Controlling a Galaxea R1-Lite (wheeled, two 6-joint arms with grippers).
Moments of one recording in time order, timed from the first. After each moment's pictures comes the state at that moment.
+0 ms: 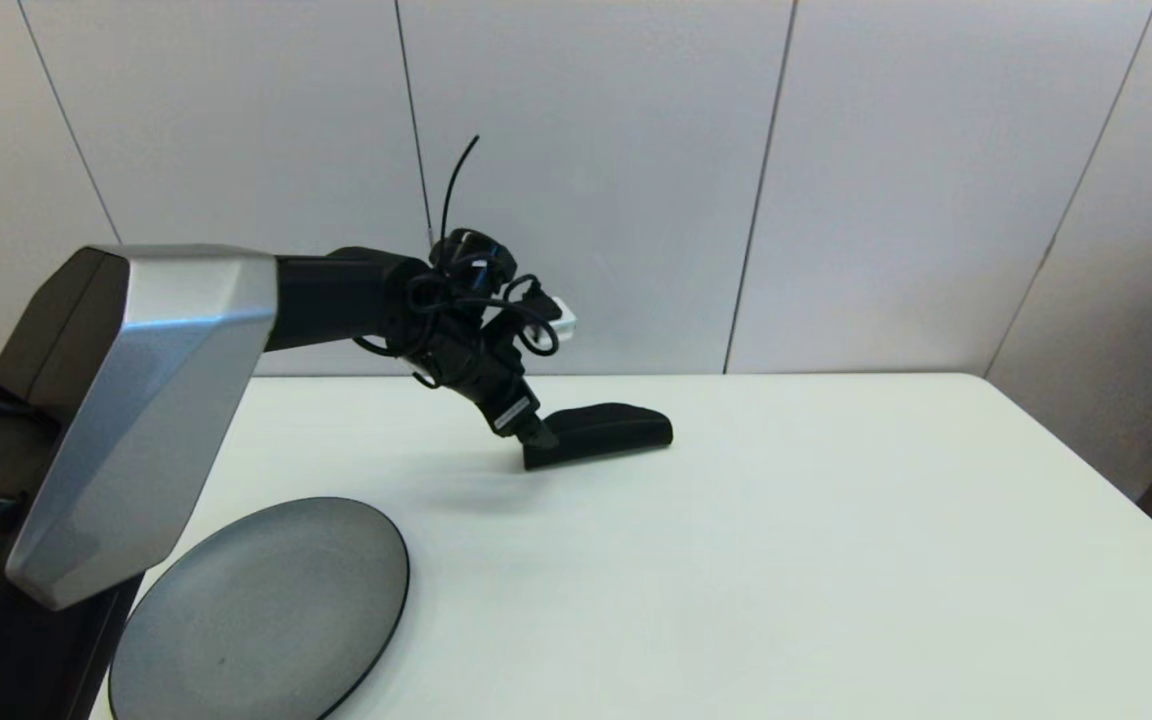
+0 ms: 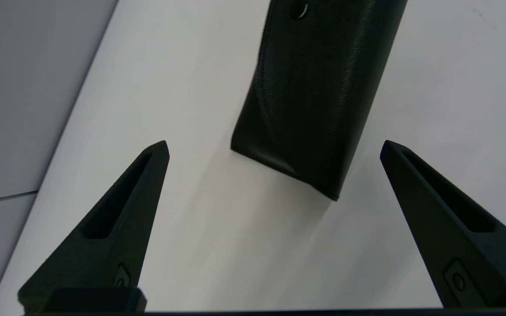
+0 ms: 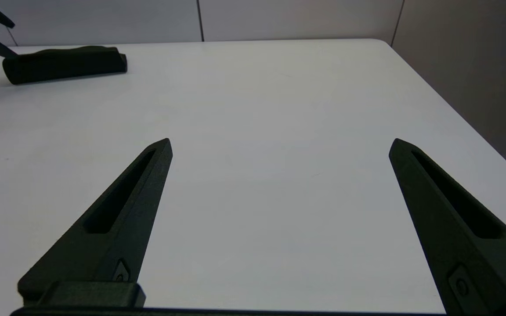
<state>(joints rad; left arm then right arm) -0.46 2.33 -2.00 0.57 -0.20 0.63 0.00 0.00 0.00 0.00 0.00 0.01</state>
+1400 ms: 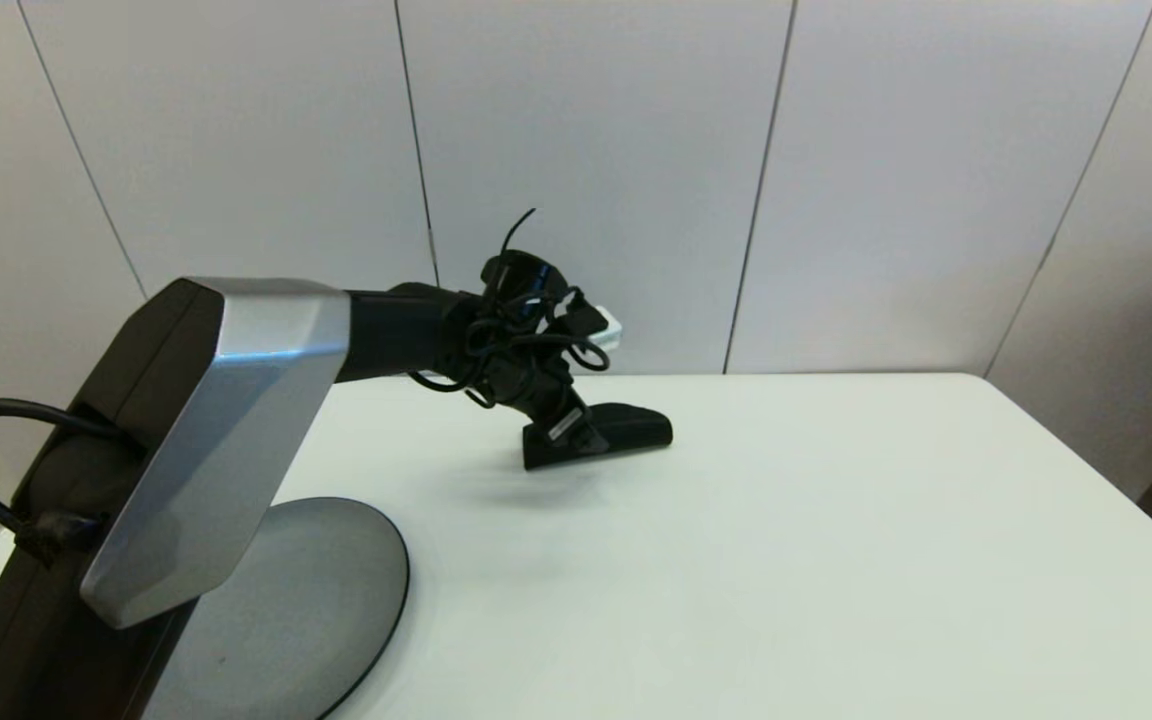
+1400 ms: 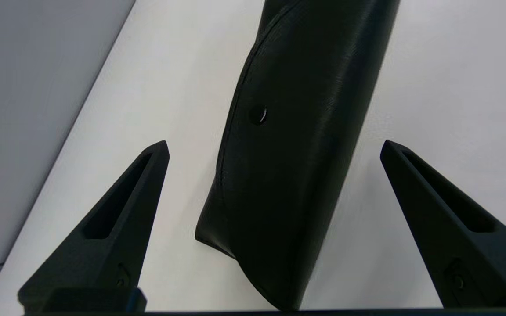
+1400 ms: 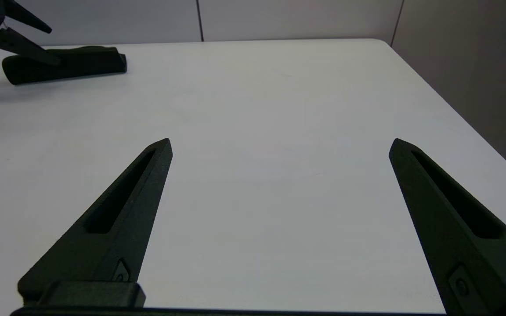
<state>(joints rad) -0.53 2.40 -2.01 0.40 -0.18 0.54 0.00 0.00 0.00 0.00 -0.01 0.01</state>
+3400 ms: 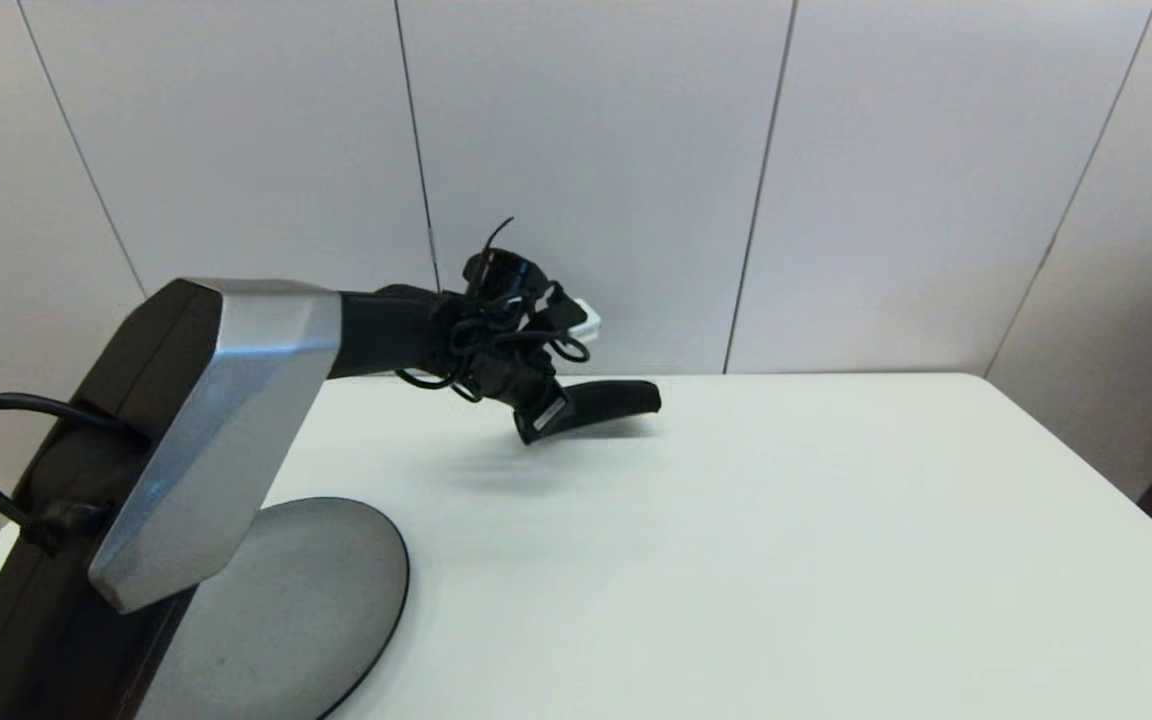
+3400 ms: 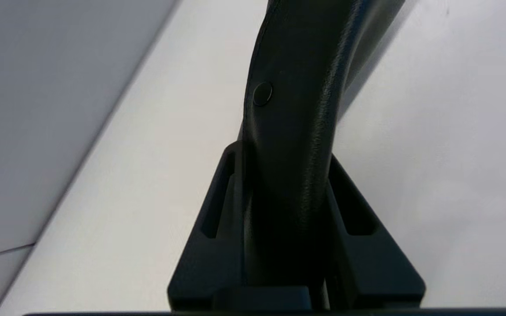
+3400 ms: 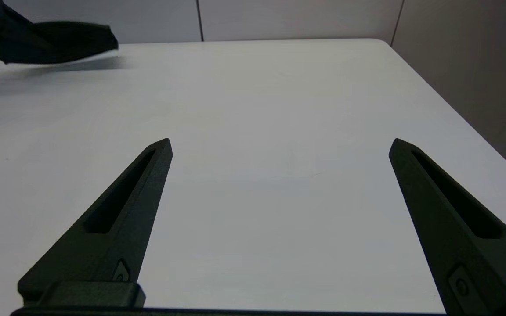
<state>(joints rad) -0.49 2.39 -2.01 0.35 -0.17 0.52 0.00 0.00 0.00 0.00 -0.01 0.01</state>
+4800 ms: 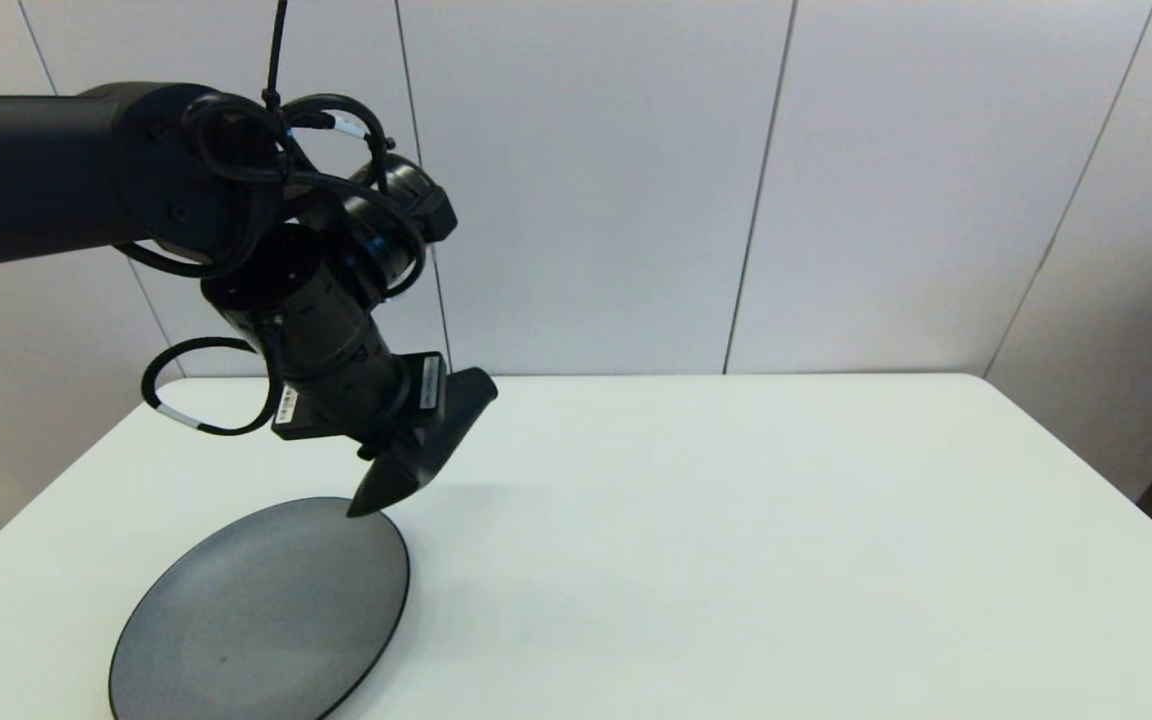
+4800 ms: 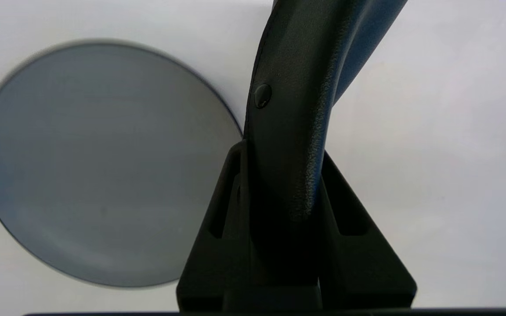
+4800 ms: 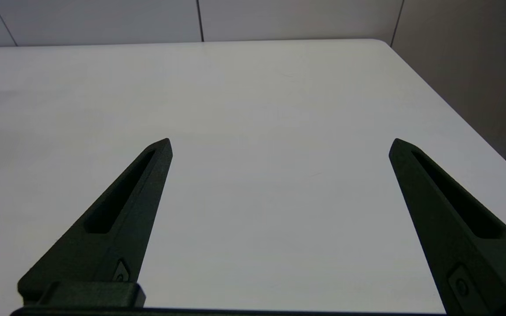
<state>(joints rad) -0.55 1.90 -1.80 1.06 0.17 -0.57 0.00 0.00 0.00 0.00 -0.01 0.01</state>
